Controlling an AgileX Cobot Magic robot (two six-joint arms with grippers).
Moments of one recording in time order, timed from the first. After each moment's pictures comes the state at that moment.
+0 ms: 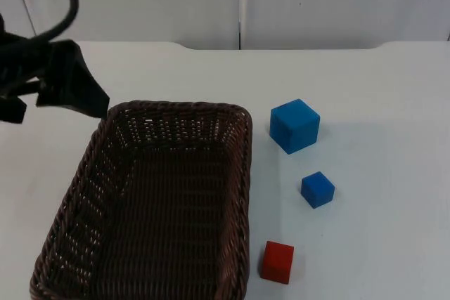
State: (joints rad) right arm 0.10 0.00 -0.51 -0.01 1.08 0.00; left arm -0.06 1.47 -0.78 -0.73 0.57 0.67
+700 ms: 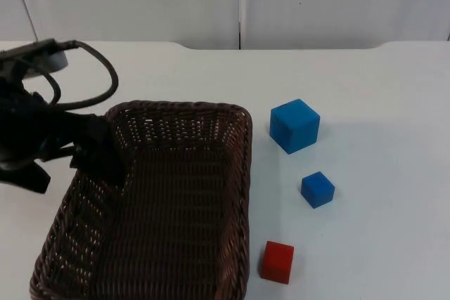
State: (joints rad) right arm 0.10 0.00 -0.51 -0.01 1.08 0.00; left arm -0.06 1.78 -0.82 -0.74 0.56 0.67
